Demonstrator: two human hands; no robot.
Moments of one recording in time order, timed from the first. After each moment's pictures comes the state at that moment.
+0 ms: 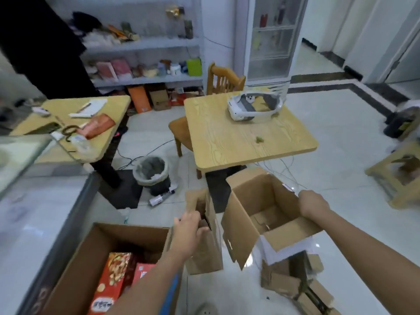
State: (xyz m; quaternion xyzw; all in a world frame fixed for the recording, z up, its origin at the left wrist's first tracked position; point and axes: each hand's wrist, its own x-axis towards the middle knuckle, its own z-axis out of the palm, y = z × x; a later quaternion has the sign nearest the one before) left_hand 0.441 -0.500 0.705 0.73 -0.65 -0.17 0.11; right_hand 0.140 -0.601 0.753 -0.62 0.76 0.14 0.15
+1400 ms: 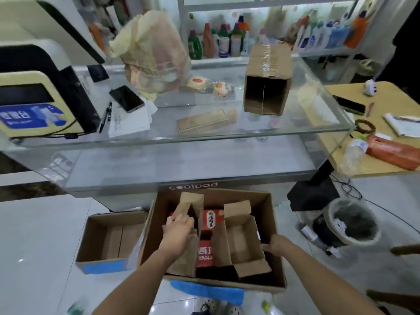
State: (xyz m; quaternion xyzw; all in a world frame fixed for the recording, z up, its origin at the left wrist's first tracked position) left_hand 0.649 -0.290 0.657 0.98 -0.06 -0.14 0.09; right_hand 0.674 -0.581 0.652 -0.88 0.09 0.46 0.09
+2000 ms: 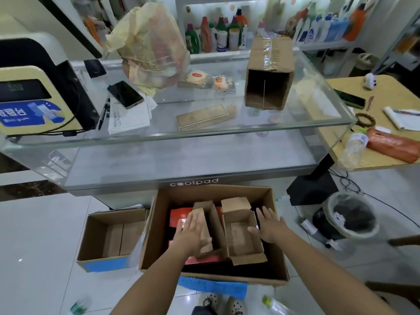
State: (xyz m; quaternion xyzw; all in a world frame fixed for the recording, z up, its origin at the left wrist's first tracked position) left_hand 0.646 -0.308 0.640 0.94 -0.06 -0.35 0.03; right_hand 0.690 -0.554 0.659 -0.92 -0.03 0.39 0.02
